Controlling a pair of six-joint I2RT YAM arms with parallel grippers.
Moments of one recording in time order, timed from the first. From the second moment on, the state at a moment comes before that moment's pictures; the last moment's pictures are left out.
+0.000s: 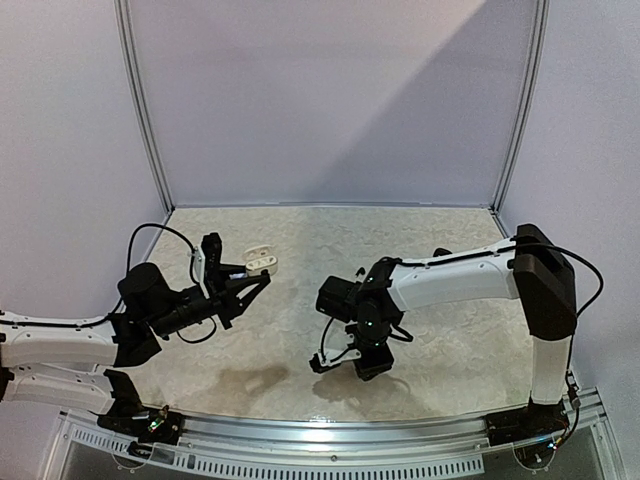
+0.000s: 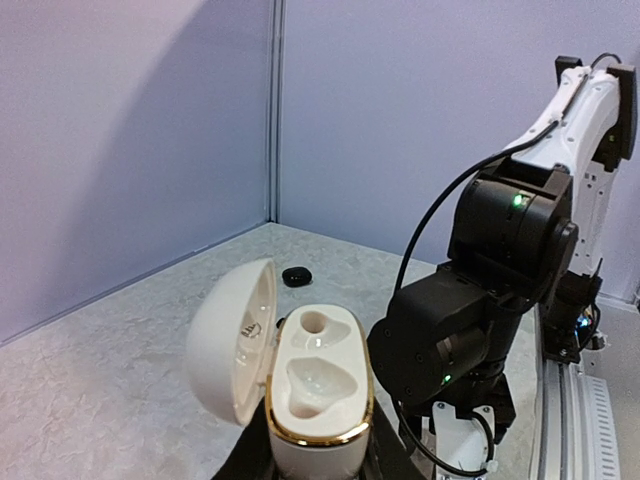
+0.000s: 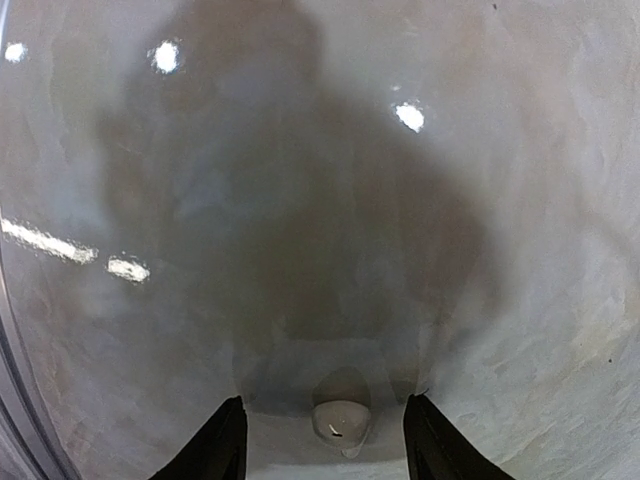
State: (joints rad) left arm -0.83 1.01 0.31 0.76 0.19 -0.08; right arm 1.11 2.02 1.42 -0.93 -0.04 -0.71
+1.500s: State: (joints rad) left arm -0.83 0.99 0.31 0.90 0.12 0.11; right arm 1.13 1.56 1.48 -0.10 0.16 0.06
